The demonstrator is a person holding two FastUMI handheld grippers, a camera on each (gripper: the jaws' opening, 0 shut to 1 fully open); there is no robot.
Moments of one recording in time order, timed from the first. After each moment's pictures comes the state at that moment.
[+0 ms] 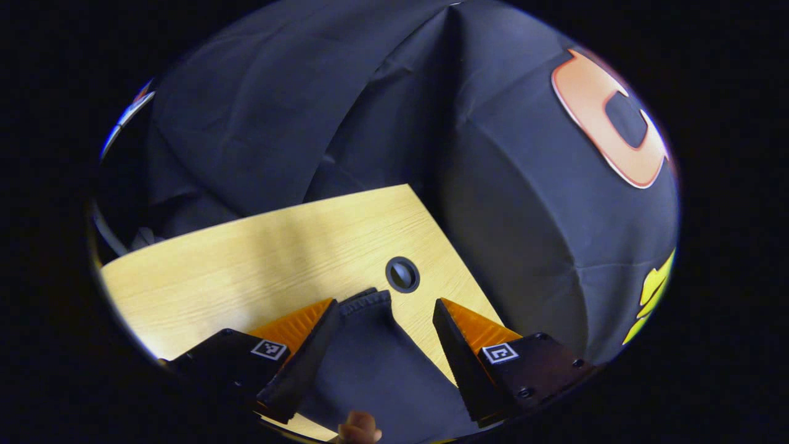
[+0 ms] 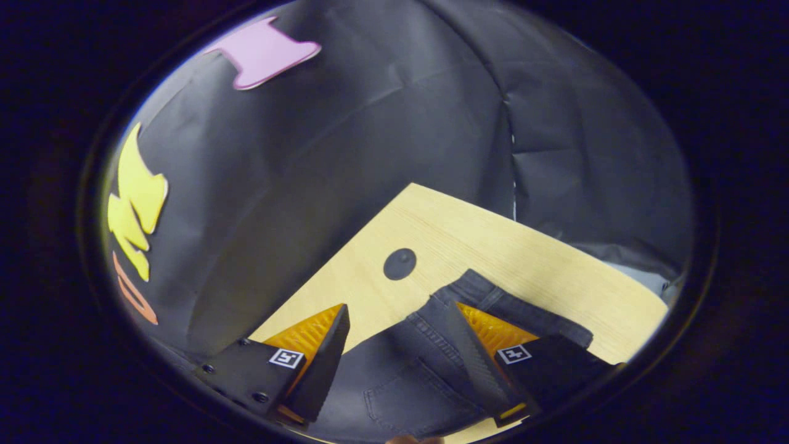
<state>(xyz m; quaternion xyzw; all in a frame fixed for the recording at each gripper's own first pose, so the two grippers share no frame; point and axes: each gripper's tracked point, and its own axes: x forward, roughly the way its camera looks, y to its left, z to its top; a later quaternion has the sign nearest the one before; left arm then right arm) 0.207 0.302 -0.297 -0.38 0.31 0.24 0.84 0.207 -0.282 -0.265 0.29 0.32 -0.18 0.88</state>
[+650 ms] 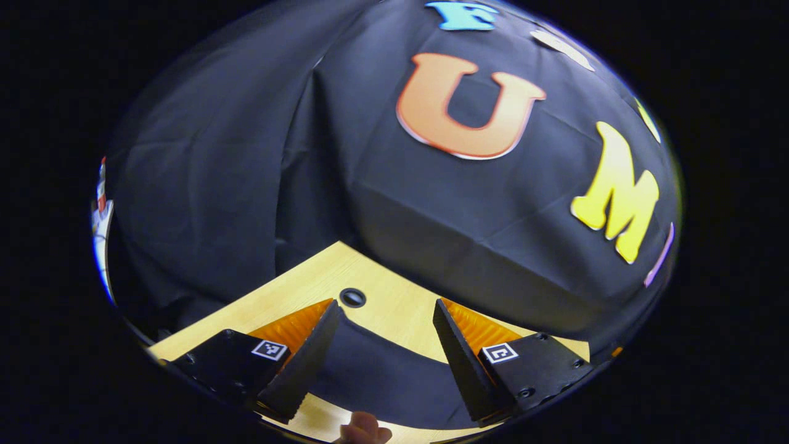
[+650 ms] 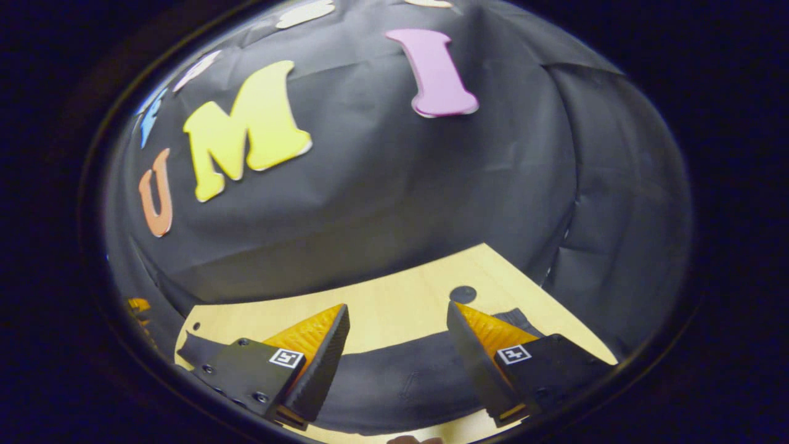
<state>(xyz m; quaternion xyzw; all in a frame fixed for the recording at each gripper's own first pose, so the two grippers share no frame) 0.230 0.293 -0.254 -0.17 0.21 0.13 0.96 0.170 -0.168 -0.154 0.09 0.23 -0.06 0.97</state>
